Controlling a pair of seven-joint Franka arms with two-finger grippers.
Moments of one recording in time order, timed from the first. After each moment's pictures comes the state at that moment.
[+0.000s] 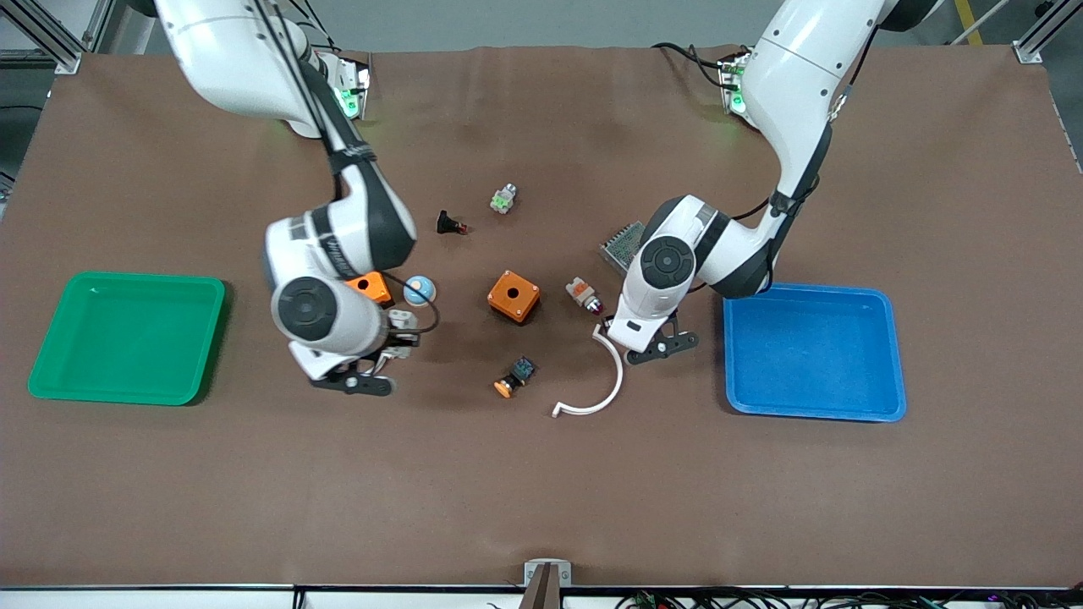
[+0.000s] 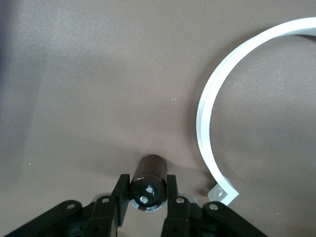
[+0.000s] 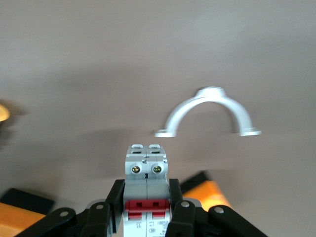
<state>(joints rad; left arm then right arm) -0.46 0.63 -0.14 -1.75 0.07 2.33 -0.91 0.48 0.55 -0.16 -1.50 0.09 1.85 0.42</state>
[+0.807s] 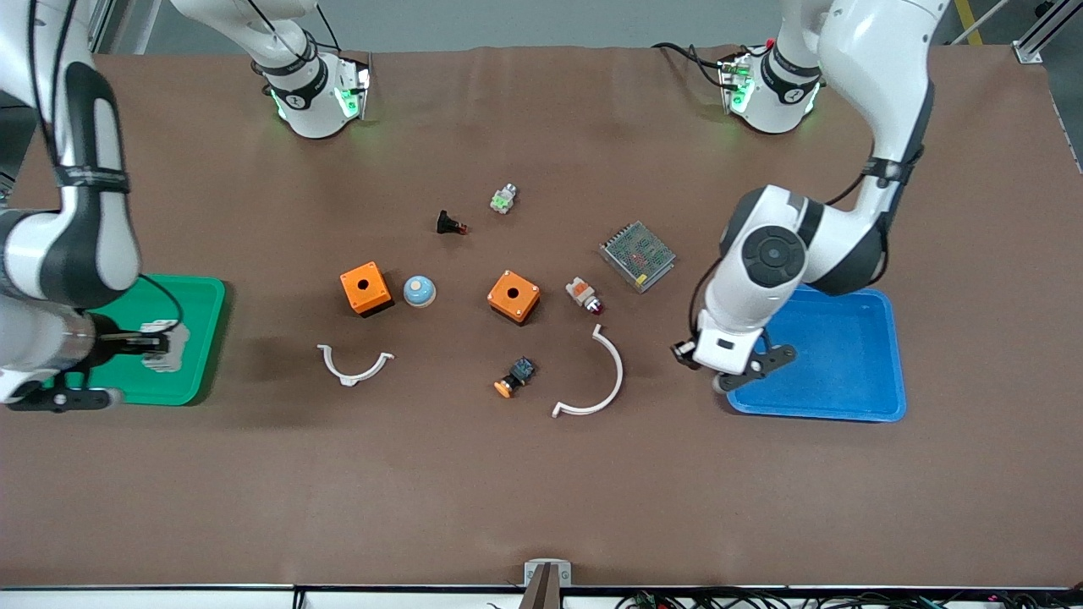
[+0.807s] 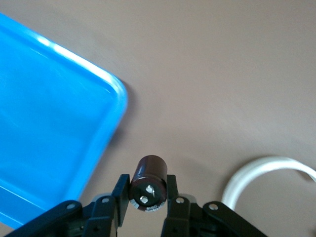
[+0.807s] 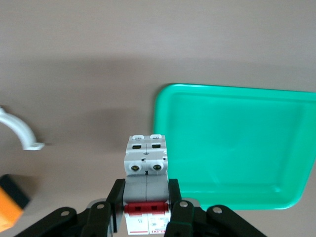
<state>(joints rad) -0.27 0.47 -0.13 -1.73 0.15 2.26 -0.91 -0.01 0.47 -0.19 -1.50 -0.03 1.80 -0.19</state>
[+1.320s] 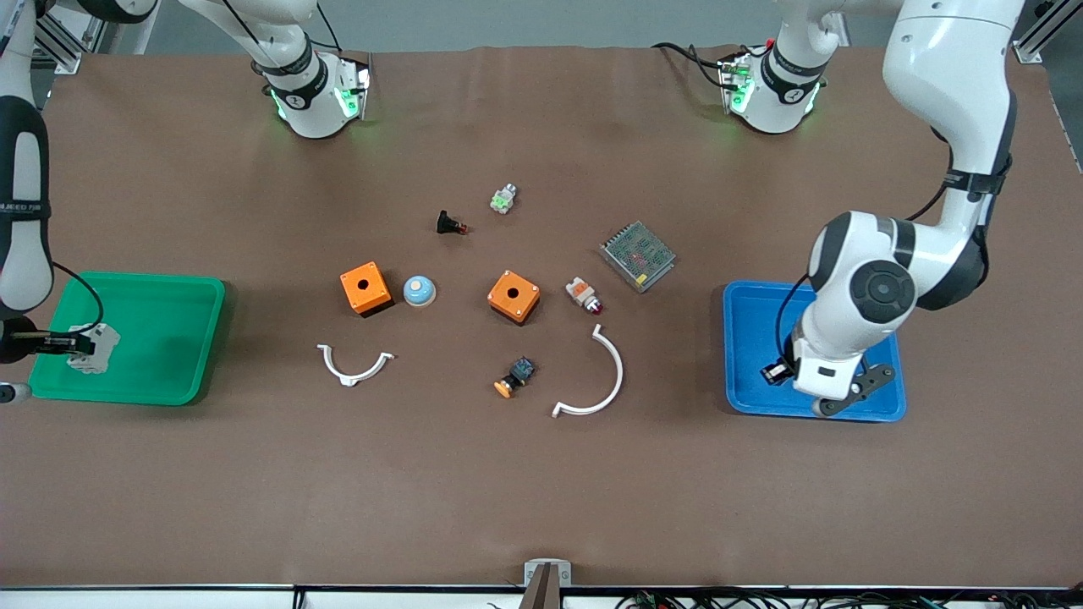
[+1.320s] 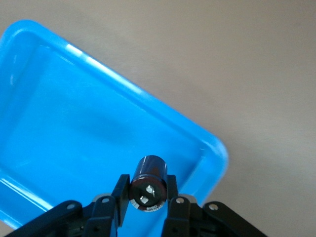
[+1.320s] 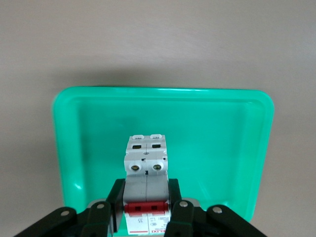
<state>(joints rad) -0.07 0.47 -0.13 -1.79 0.18 2.26 -0.78 -0.23 0.57 -0.19 -1.50 -0.04 1.95 -0.34</state>
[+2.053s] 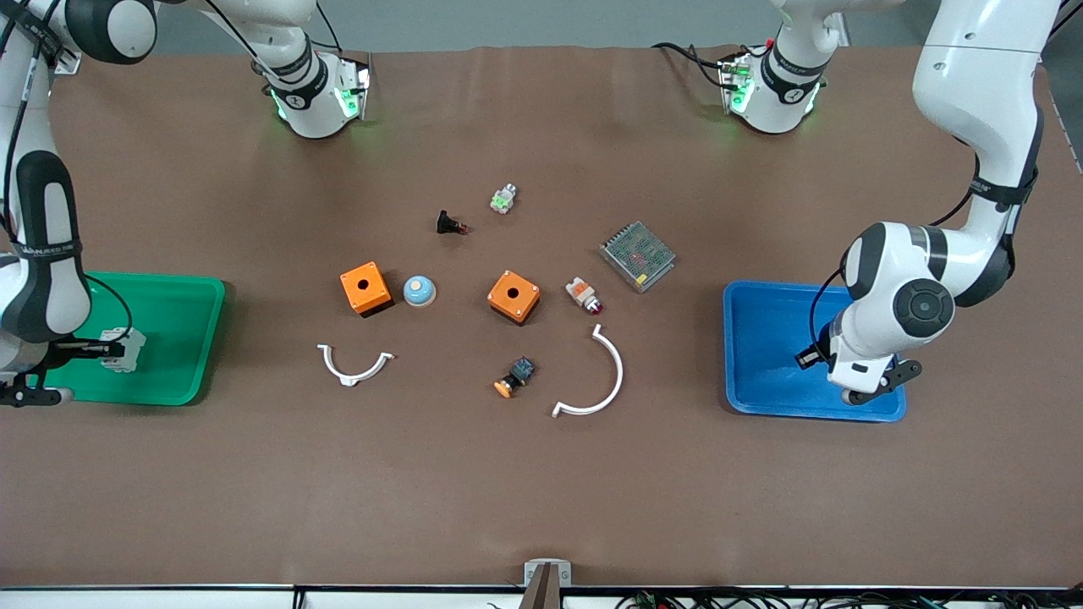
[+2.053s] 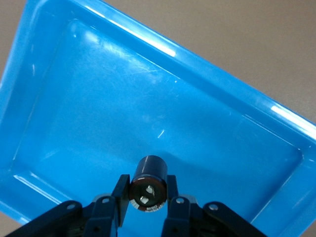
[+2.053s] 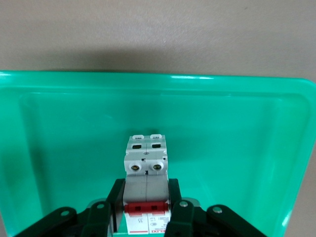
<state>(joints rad) 0.04 0.50 -0.13 -1.88 0.18 2.28 -0.65 -0.26 0.70 -0.18 -1.54 -0.04 2.06 -0.37</state>
